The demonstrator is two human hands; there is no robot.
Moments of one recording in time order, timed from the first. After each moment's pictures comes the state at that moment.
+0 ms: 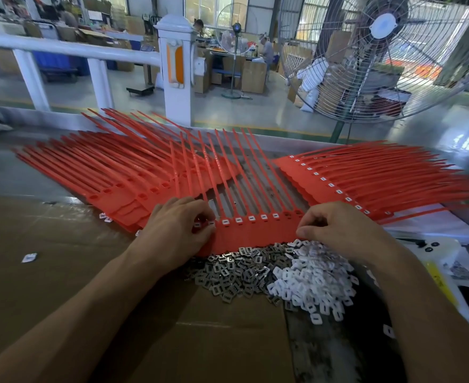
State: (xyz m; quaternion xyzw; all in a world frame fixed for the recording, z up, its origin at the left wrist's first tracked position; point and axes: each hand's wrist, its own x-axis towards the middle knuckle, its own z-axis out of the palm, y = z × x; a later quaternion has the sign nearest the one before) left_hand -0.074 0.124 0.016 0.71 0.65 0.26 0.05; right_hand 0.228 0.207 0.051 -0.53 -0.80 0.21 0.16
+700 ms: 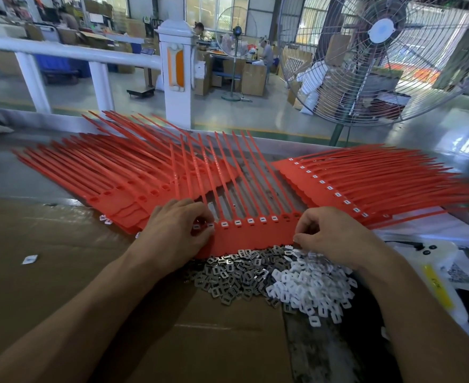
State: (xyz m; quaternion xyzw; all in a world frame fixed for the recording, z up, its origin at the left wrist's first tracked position) left_hand -0.077 0.123 0.015 0.71 0.65 0.26 0.05; right_hand 0.219 0.205 0.045 -0.55 -0.79 0.23 0.14
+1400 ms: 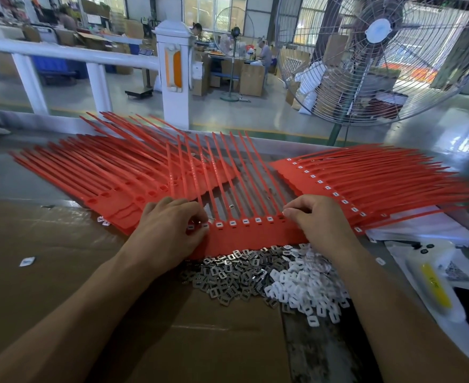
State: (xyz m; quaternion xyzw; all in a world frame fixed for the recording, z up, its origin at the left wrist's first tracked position) left_hand -0.081 0.123 0.017 0.71 0.66 0.25 0.01; right_hand 0.197 0.222 0.026 -0.55 -0.71 0.26 0.35
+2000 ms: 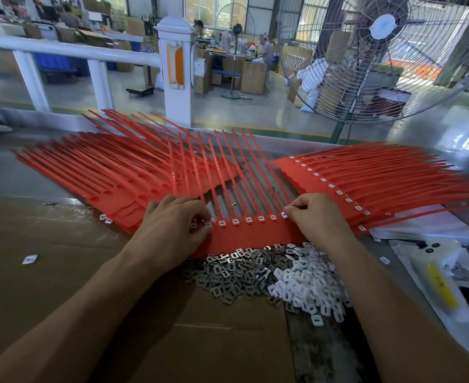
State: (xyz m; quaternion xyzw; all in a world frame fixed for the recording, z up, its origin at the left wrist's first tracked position) left_hand -0.081 0.123 0.015 0.71 0.66 0.26 0.01; right_hand 0.185 0.231 0.026 -0.61 -0.70 0.23 0.29
